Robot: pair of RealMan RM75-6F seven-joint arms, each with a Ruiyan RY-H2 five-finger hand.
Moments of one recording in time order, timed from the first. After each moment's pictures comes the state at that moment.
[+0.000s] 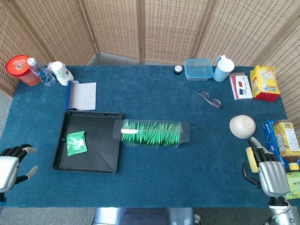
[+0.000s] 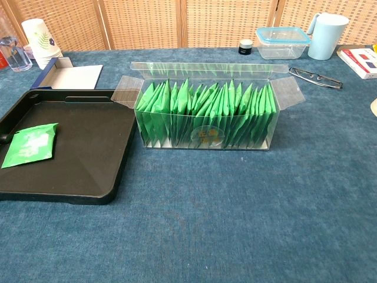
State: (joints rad) left arm -0.05 -1.10 0.00 -1.69 1.59 1.54 0.13; right arm 0.04 -1.20 0.03 -1.61 -1.61 1.57 -0.09
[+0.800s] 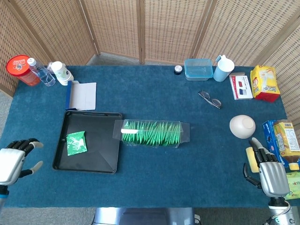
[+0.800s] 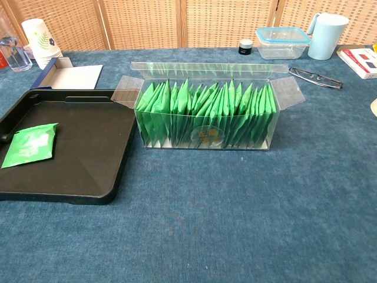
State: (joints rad) left arm -0.13 -1.04 -0.02 -1.72 1.62 1.46 0.07; right arm 0.03 -1.22 0.03 -1.60 -1.60 1.58 -0.06
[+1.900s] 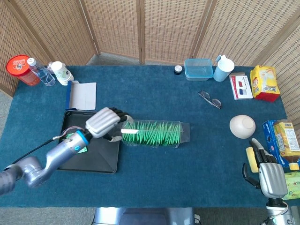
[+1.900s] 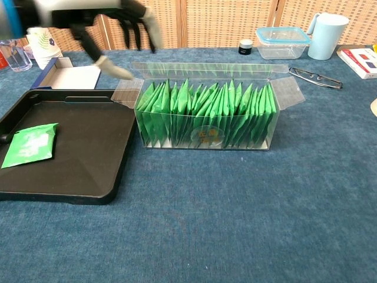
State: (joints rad) left arm -0.87 -1.25 -0.24 -1.59 1.54 0.78 -0.14; right arm 0.02 -1.24 0.04 -1.63 -1.58 1.58 -0.03
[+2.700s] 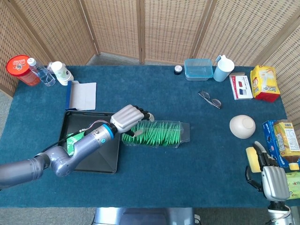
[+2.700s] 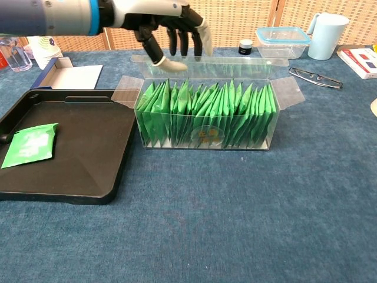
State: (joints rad) left arm -1.07 -1.37 -0.29 -1.52 1.27 0.60 0.02; right arm -0.01 -1.26 0.03 -1.58 -1.58 1.60 0.06
